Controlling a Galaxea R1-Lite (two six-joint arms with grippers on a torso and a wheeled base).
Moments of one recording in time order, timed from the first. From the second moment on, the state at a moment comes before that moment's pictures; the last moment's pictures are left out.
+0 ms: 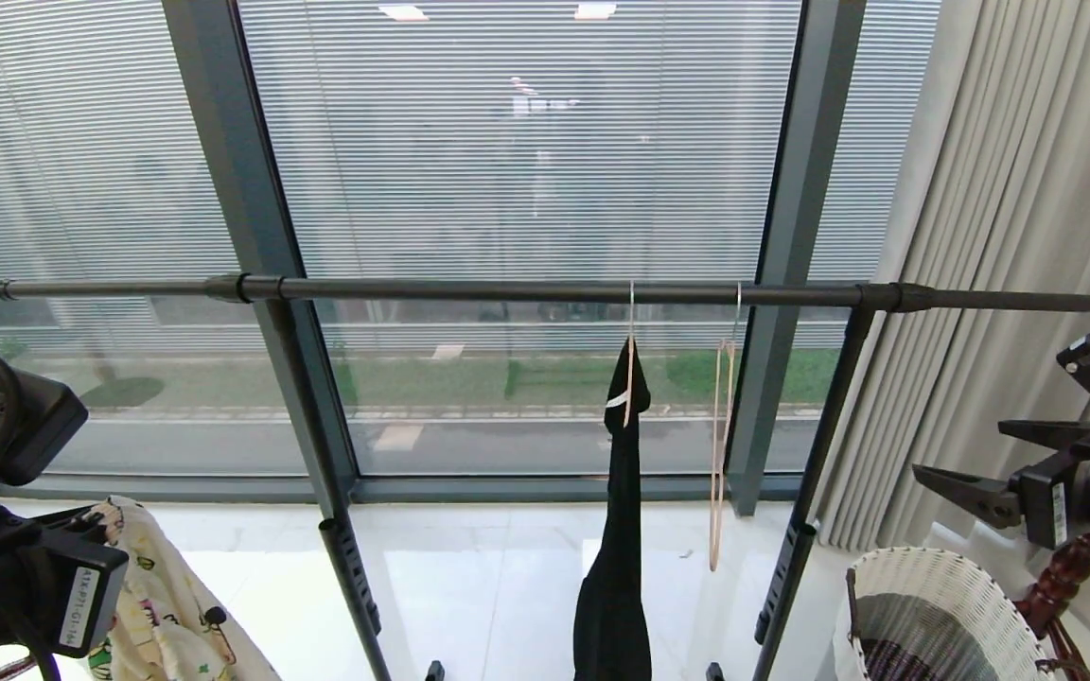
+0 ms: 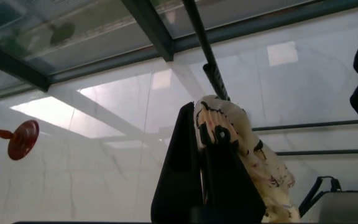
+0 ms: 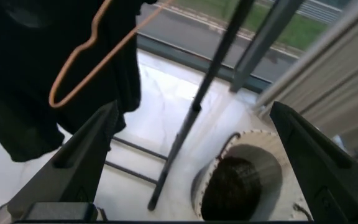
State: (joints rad) left arm -0.40 1.03 -0.64 0.20 0.52 0.16; right arm 0.19 1.25 -0.58 -0.27 0.20 -0.17
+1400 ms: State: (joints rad) left arm -0.40 1.02 -0.63 0.20 0.52 0.16; right arm 0.63 1.79 -0.73 -0.44 -0.21 0.23
